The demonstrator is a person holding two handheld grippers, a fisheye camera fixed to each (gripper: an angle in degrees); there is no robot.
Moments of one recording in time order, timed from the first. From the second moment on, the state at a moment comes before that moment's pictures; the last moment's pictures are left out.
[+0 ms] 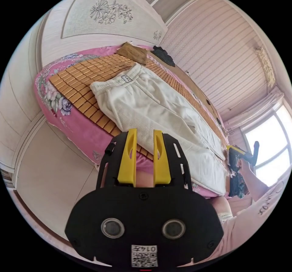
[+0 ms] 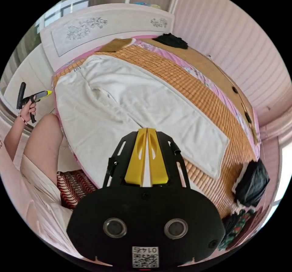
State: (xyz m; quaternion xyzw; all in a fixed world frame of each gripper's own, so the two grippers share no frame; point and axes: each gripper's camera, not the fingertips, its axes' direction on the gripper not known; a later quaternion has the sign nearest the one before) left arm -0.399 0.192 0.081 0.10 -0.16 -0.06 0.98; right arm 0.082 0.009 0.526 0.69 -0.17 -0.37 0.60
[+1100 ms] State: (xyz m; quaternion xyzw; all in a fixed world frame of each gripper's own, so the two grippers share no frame) left arm -0.401 0.088 0.087 -0.03 -0.25 -0.13 0.96; right arm 0.398 -0.181 0.739 0.43 -0.51 -0.18 0.73
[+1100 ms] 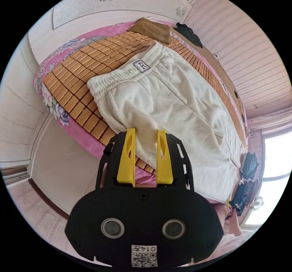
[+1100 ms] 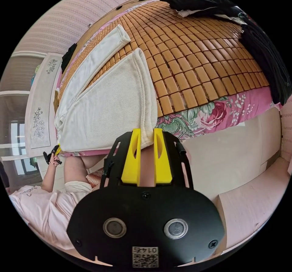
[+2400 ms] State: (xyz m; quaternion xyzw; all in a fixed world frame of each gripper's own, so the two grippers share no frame) left arm -0.341 -0.089 0.179 0.02 -0.26 -0.11 0.96; right arm 0.483 -0.241 0.600 0.54 -0.59 -0.07 0.59
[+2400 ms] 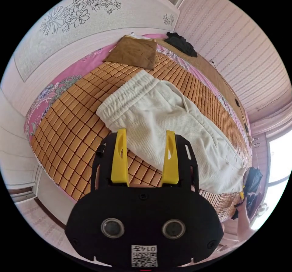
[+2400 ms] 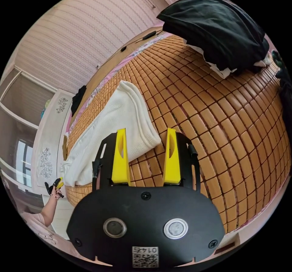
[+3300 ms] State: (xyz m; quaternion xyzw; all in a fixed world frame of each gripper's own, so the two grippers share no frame) left arm -0.258 -0.018 0.303 -0.18 -0.35 0.06 0.92; right arm 0.478 -0.121 0.687 0.54 -0.41 -0.14 0.72
